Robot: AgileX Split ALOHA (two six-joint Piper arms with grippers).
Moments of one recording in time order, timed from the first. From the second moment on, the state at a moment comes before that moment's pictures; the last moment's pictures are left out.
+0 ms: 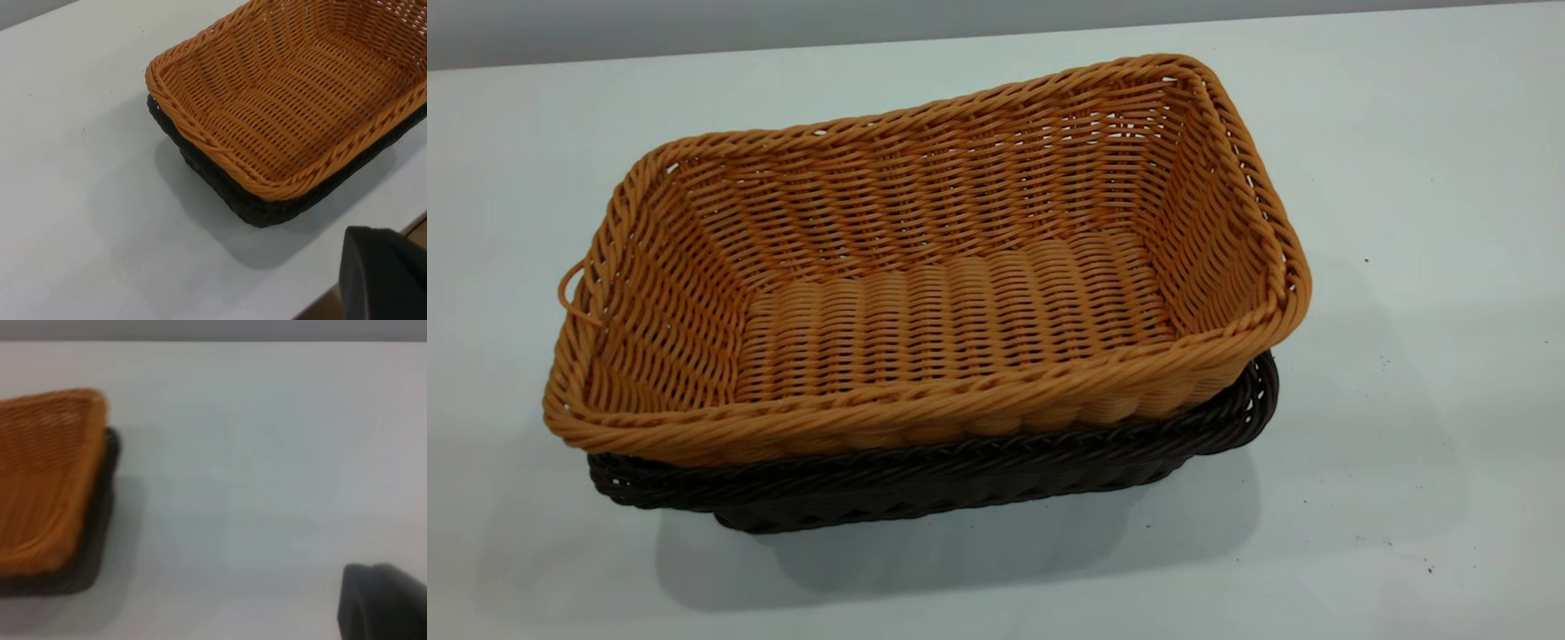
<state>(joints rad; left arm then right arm) -0.50 0.00 -0.45 -0.08 1.08 0.13 0.11 0.03 -0.49 -0.03 1.06 0.03</state>
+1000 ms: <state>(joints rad) -0.06 0.00 -0.45 -0.08 1.08 0.13 -0.19 0.00 -0.49 -0.03 1.06 0.03</state>
